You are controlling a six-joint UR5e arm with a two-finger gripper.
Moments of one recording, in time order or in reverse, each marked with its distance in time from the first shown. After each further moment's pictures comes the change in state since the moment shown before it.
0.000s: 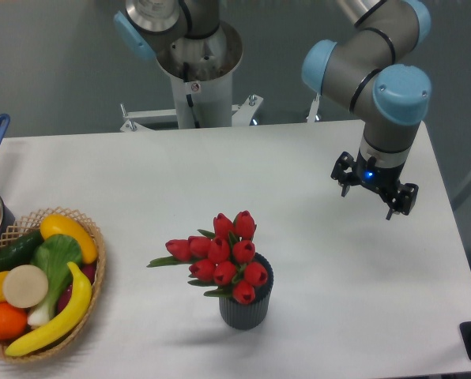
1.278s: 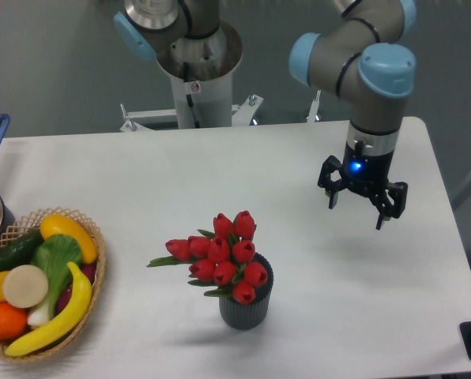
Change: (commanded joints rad) arm 0.021 0.097 -0.190 0.296 -0.346 -0.107
